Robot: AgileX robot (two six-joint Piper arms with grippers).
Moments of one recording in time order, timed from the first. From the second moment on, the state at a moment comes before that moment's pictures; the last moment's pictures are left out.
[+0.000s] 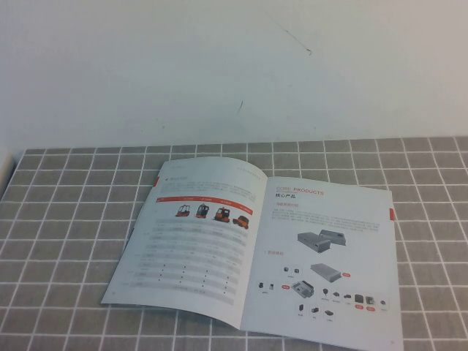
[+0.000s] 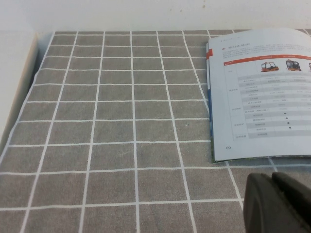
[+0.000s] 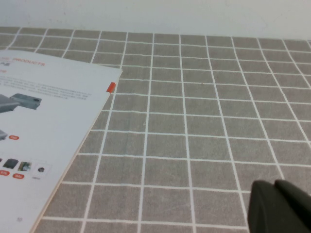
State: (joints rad) right arm -0.01 -0.01 0.02 -0.01 0.42 -0.05; left arm -0.16 -0.01 0.01 0.07 0.38 -0.22
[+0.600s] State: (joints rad) right arm -0.01 -0.01 0.02 -0.01 0.42 -0.05; left arm -0.16 -0.01 0.01 0.16 0.38 -0.22
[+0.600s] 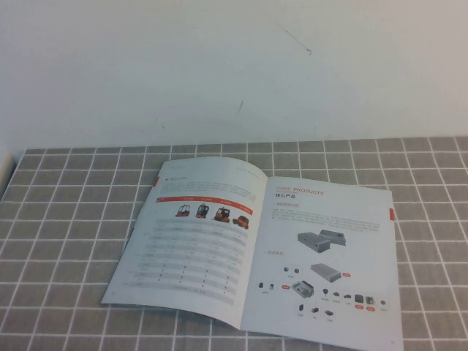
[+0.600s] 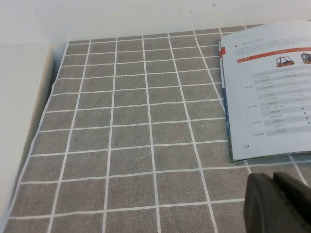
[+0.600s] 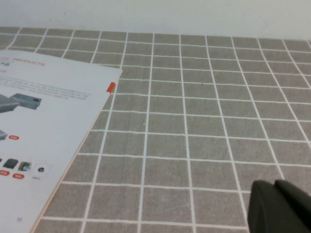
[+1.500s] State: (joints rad) right arm -0.01 -0.01 0.03 -0.11 -0.17 -0.15; left arm -0.16 -0.01 0.02 0.47 -0.36 -0.21
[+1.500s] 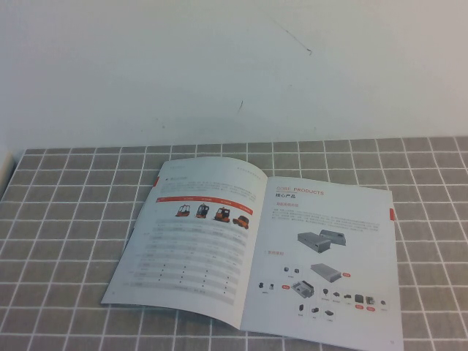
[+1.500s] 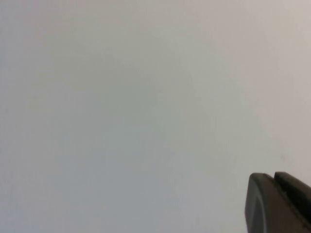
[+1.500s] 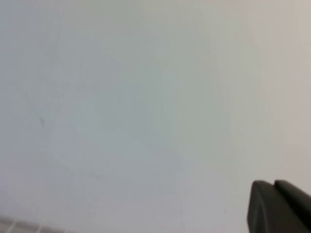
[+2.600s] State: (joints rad) right arm -0.01 -0.01 -0.09 -0.09 0.07 0.03; left arm -0.16 0.00 -0.15 0.22 0.09 -0.40
